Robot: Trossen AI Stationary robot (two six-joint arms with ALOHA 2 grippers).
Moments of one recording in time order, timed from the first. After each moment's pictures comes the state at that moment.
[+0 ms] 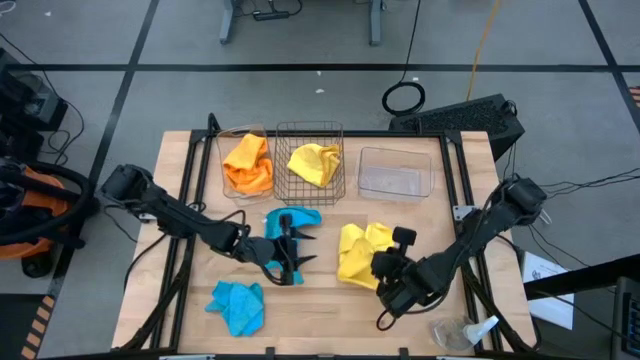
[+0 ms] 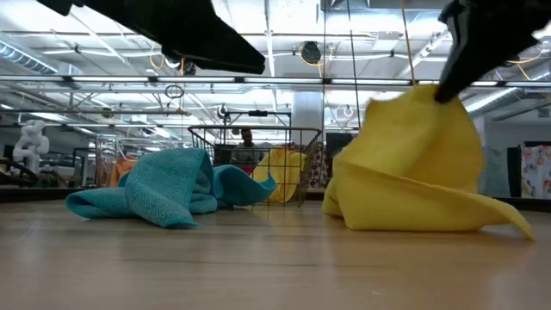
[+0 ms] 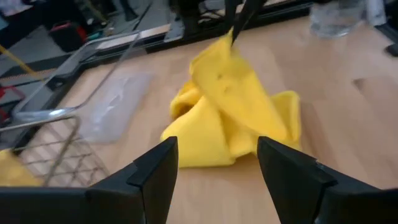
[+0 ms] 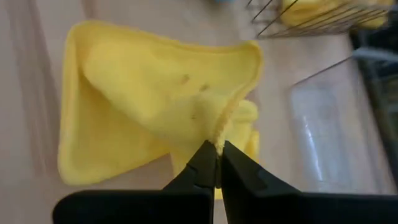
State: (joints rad) left arm -0.40 1.53 0.78 0.31 -0.48 0.06; right arm 0.66 1.70 1.26 -1.11 0.67 0.86
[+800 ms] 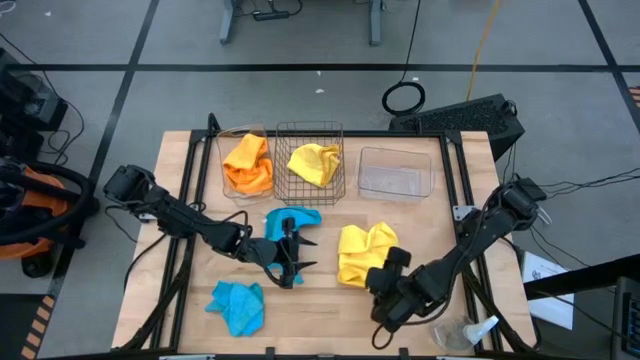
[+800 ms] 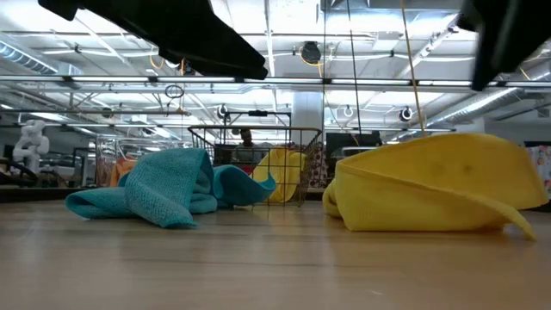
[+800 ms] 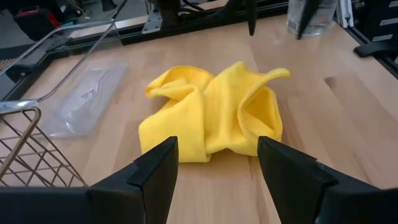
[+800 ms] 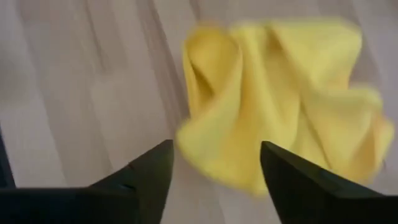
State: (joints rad) left arm -0.39 1.54 0.79 0.30 -0.39 0.00; right arm 0.68 1.76 1.38 -1.00 0.40 0.97
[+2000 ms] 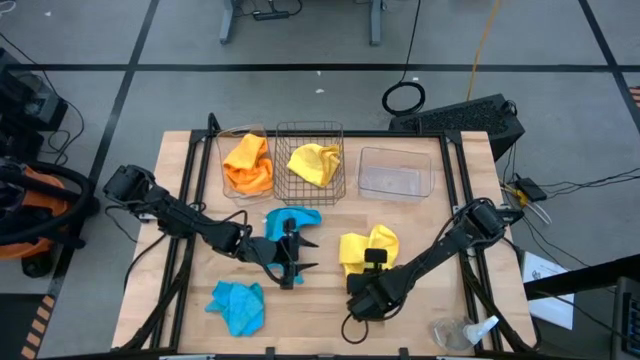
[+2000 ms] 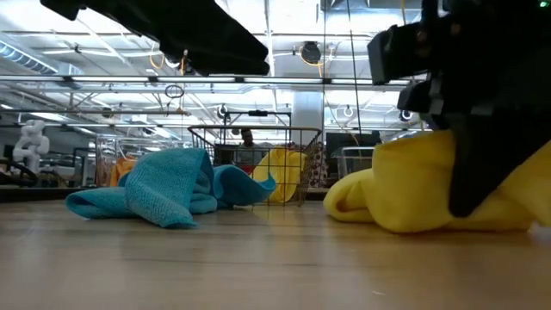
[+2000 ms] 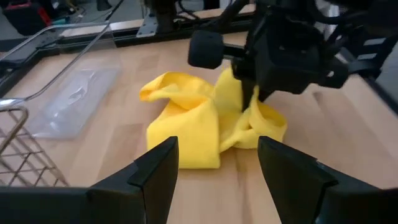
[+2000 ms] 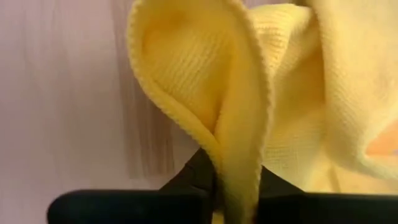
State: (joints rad) left arm -0.39 1.54 0.79 0.33 -0.36 -0.05; right arm 0.57 2.01 1.38 -0.94 0.28 0.64
